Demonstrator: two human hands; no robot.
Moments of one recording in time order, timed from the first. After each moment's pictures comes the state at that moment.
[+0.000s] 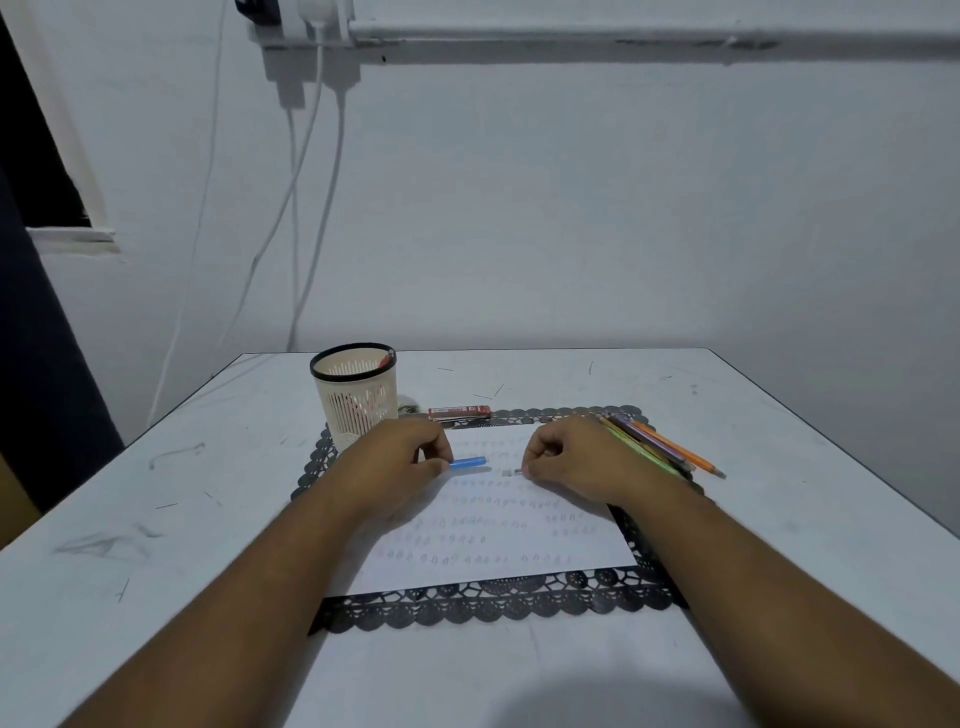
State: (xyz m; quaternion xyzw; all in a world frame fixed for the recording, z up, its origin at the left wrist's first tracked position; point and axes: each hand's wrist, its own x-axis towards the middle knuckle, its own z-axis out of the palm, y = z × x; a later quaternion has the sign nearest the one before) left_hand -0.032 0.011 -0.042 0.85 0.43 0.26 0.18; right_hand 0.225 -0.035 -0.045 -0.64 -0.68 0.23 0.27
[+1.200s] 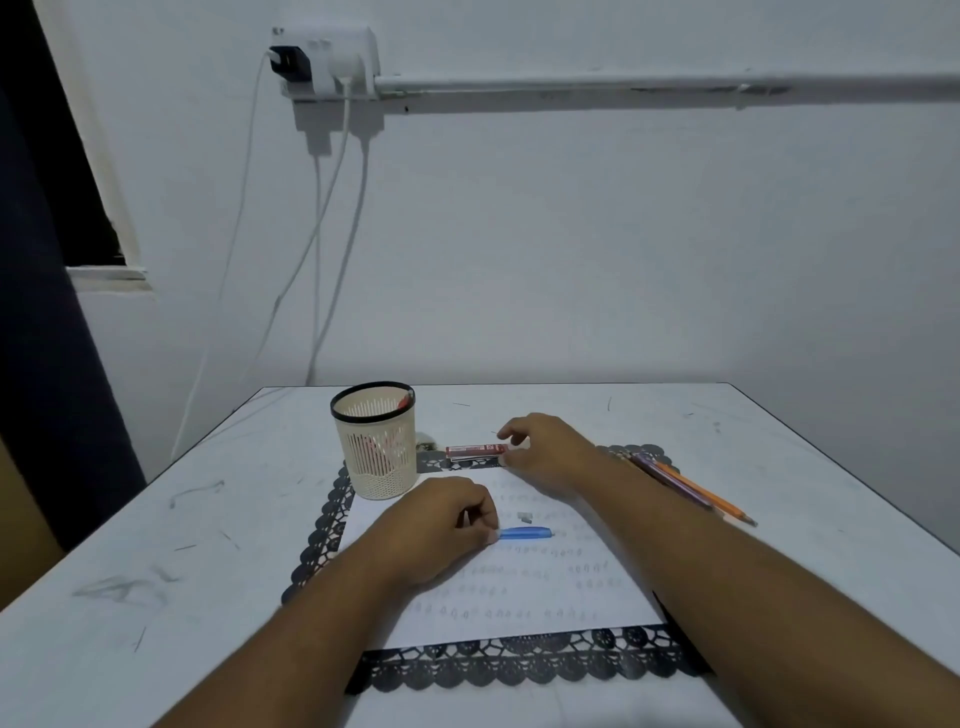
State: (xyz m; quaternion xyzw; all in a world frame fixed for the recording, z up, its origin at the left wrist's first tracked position) left_hand -0.015 0.011 -0.055 0.87 0.39 0.21 0.20; right_hand 0.205 0.062 -0.051 -0.65 -0.69 0.14 0.27
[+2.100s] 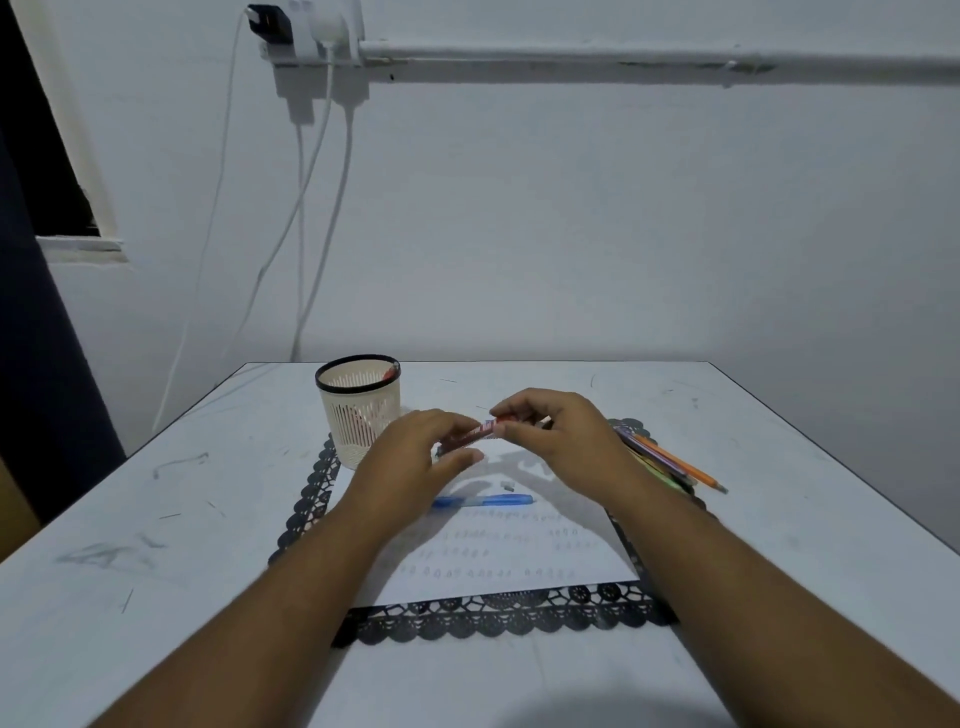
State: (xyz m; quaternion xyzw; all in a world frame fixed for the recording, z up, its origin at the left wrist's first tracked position) left_hand -0.018 0.012 -0.043 0.85 0.37 0.36 0.11; right_hand 0.200 -0.030 -0.022 -0.54 -0.68 0.22 0.45
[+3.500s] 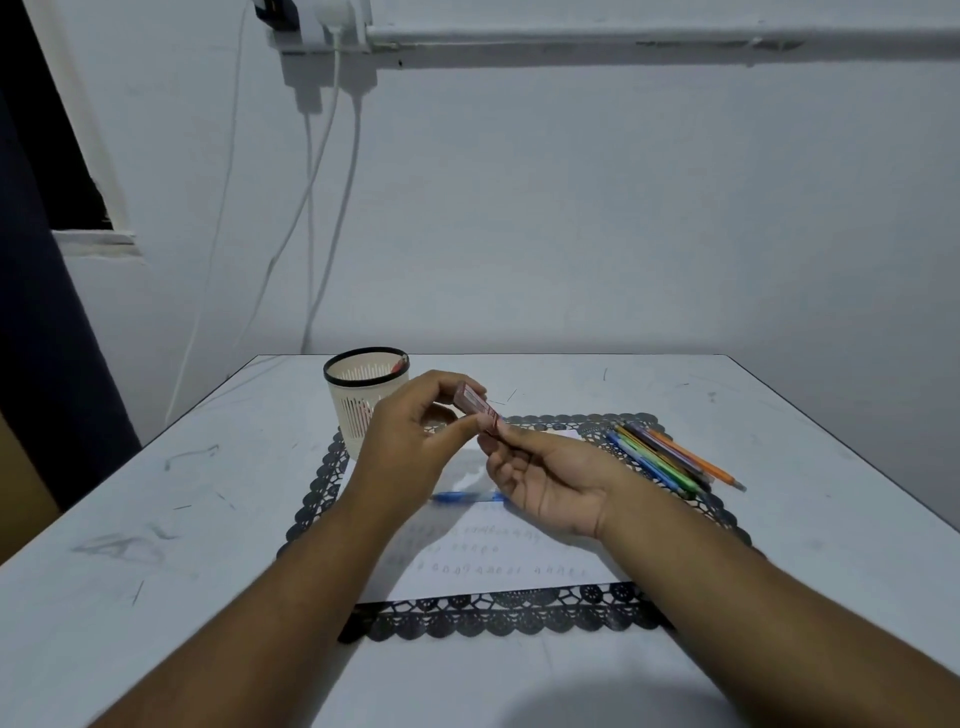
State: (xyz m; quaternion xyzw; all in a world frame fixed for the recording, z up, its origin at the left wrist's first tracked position) left_hand -0.013 -0.011 -0.022 0.72 0.27 0.55 0.32; right_hand 0.165 -0.033 -0.035 -0.34 -0.22 0.76 0.50
